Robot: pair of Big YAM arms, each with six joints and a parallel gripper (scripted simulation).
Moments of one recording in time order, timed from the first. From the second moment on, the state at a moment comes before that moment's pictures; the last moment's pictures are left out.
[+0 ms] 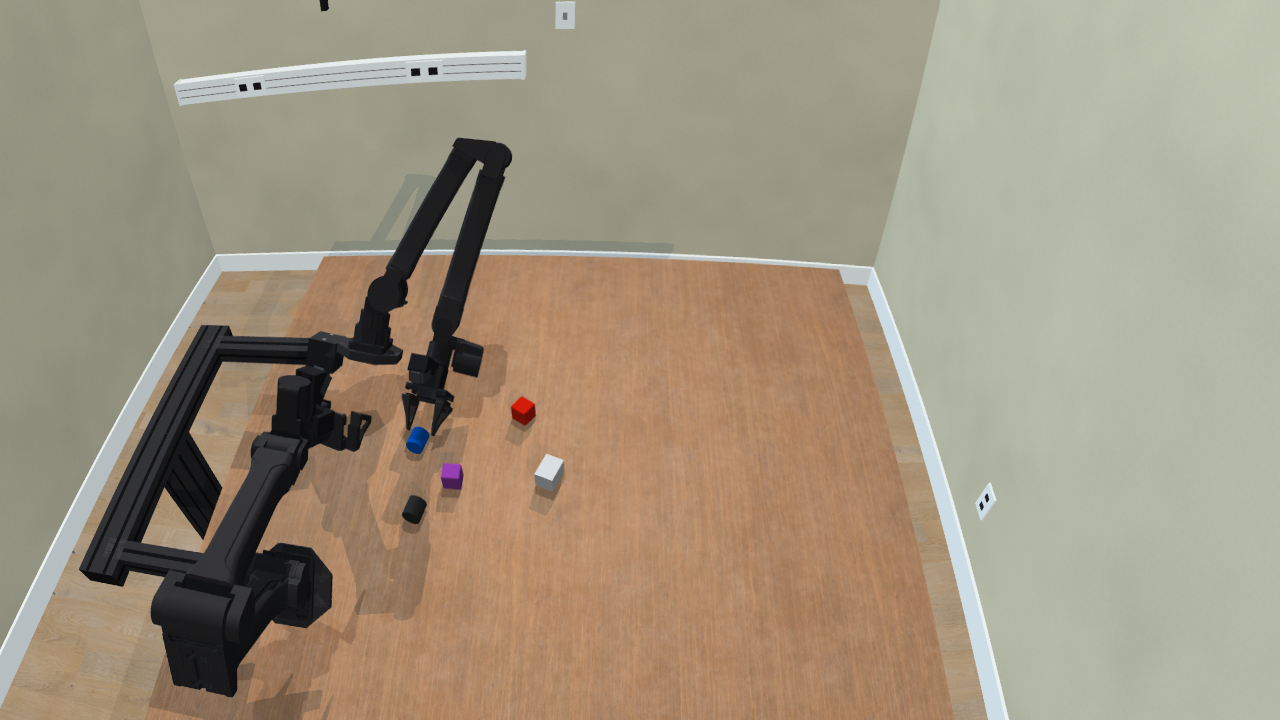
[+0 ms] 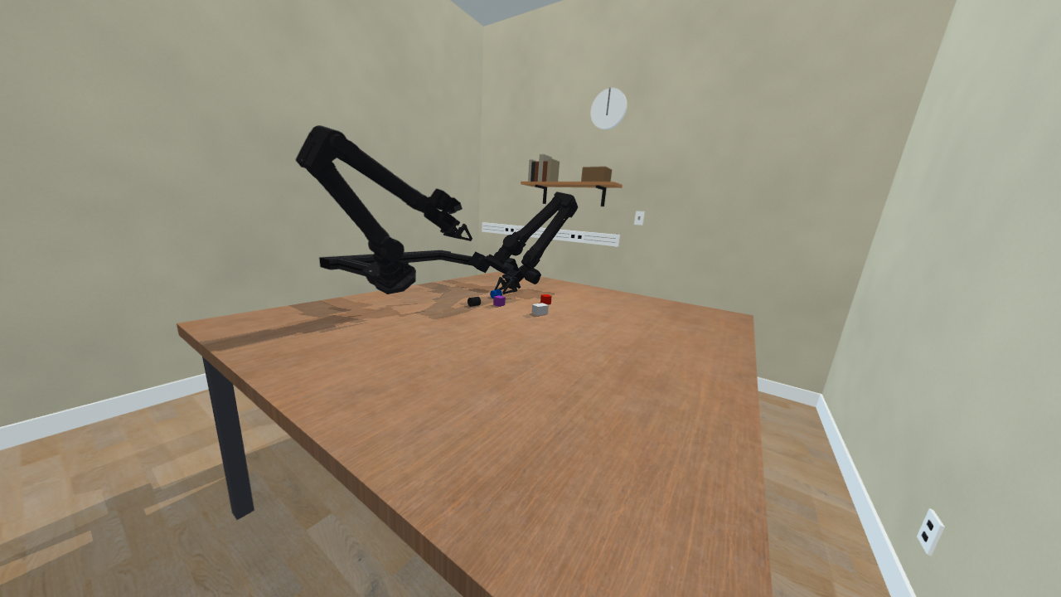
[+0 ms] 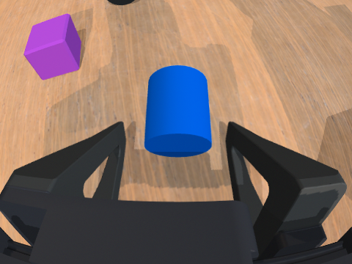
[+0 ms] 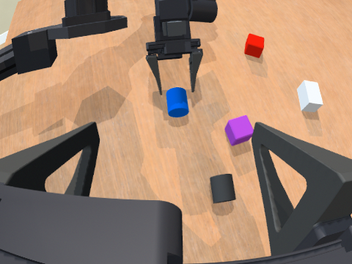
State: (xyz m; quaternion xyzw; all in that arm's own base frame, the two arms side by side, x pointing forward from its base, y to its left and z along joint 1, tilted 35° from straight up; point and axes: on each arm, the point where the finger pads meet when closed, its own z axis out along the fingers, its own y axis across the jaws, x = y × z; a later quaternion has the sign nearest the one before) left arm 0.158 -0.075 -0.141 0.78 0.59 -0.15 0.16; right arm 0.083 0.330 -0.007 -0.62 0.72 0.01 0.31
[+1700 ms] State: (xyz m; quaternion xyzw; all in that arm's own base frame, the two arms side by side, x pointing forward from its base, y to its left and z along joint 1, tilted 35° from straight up) left arm 0.157 -0.090 -0.158 0.78 0.59 -0.15 0.16; right arm 0.083 0.330 -0.007 -0.62 0.72 0.01 0.31
